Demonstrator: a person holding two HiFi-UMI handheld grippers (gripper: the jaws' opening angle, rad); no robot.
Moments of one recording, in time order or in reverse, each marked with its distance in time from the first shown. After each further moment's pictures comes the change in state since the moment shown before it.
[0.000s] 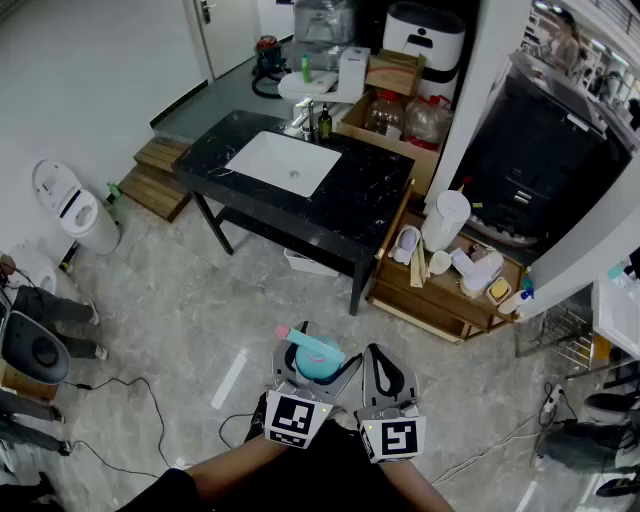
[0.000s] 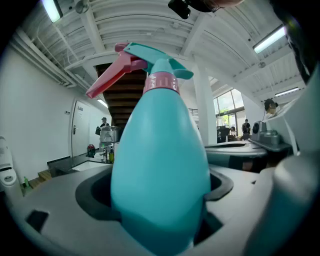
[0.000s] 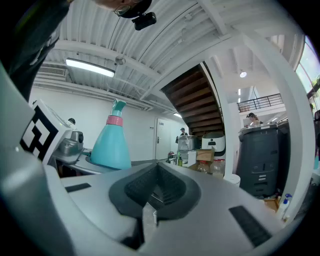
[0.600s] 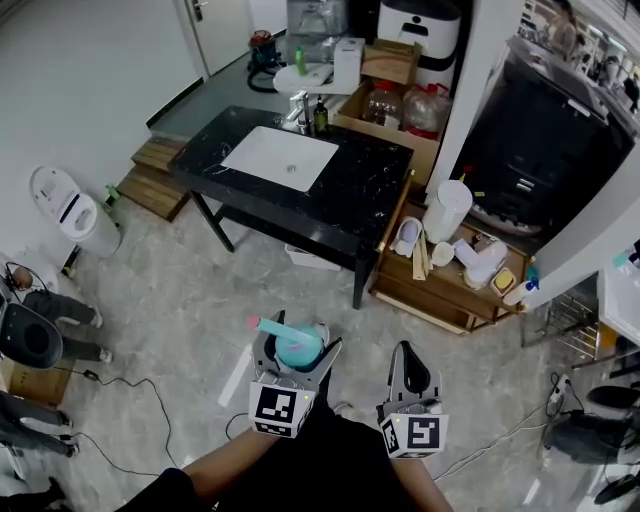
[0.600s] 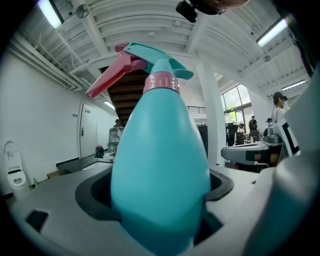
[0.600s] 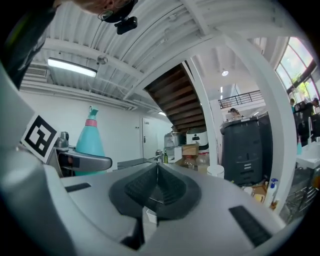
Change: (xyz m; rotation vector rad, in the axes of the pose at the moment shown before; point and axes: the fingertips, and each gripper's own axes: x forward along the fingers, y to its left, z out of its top) left arm 0.007 0.047 -0.007 0.008 -0.001 0.096; right arm -0.011 -0.061 -0.026 0.108 0.008 -0.151
